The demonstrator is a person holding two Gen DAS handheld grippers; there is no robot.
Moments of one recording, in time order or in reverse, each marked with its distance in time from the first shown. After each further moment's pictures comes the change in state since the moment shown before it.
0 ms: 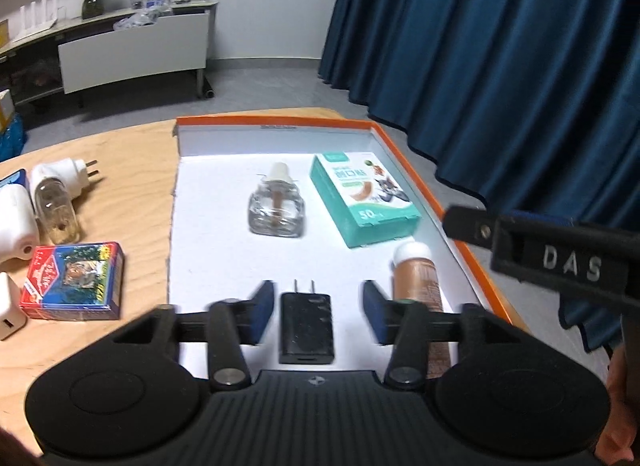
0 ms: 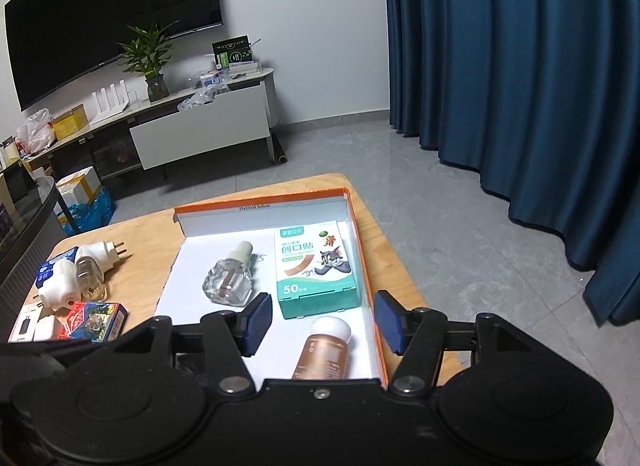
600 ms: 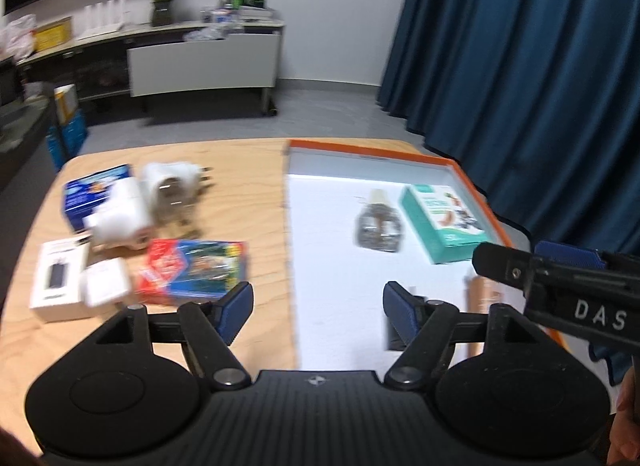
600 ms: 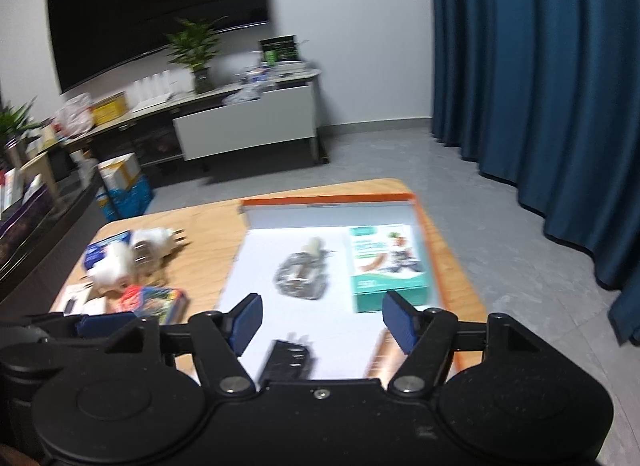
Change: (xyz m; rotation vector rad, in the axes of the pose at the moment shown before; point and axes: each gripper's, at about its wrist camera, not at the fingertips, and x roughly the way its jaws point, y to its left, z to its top) left arm -0.054 0.058 -0.007 -0.101 -0.065 0.158; right arm -0.015 0.060 -0.009 -0.097 0.005 0.120
